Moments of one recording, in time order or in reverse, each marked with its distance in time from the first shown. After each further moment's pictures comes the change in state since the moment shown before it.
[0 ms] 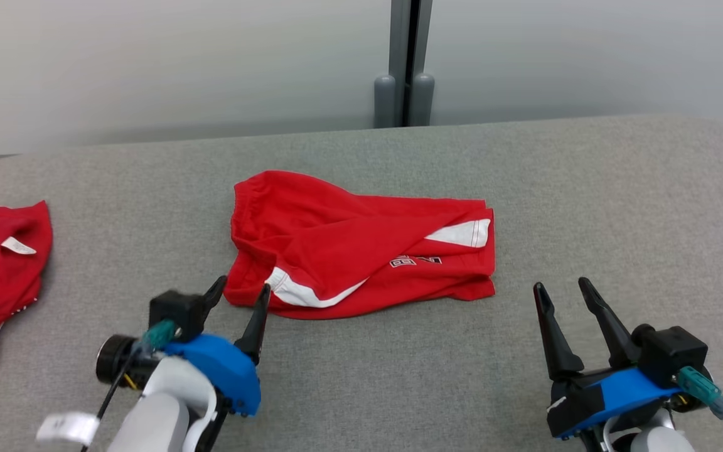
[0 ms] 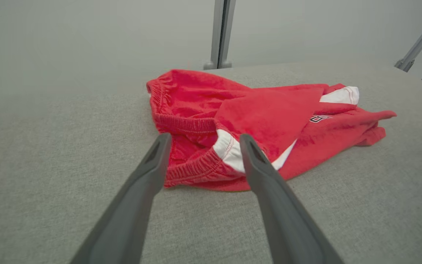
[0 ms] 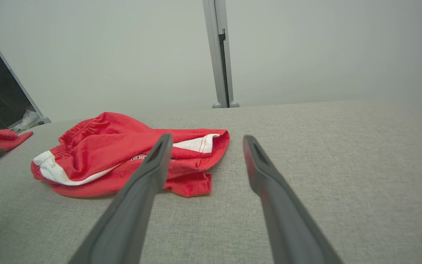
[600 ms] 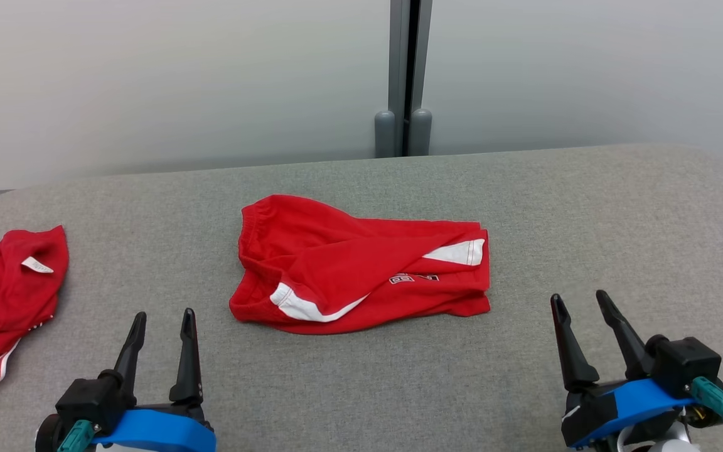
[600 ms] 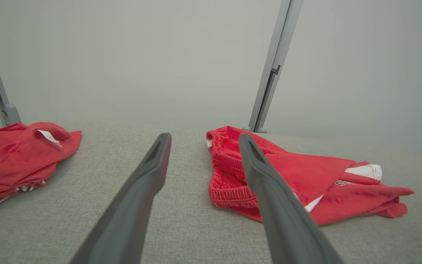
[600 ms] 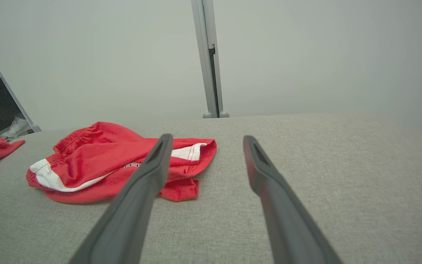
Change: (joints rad) left arm 0.214 -0.019 0.178 -0.149 -0.029 0.059 -0.245; right arm 0.025 0.000 -0.042 -0.002 -0.022 0.000 0.013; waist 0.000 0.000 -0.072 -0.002
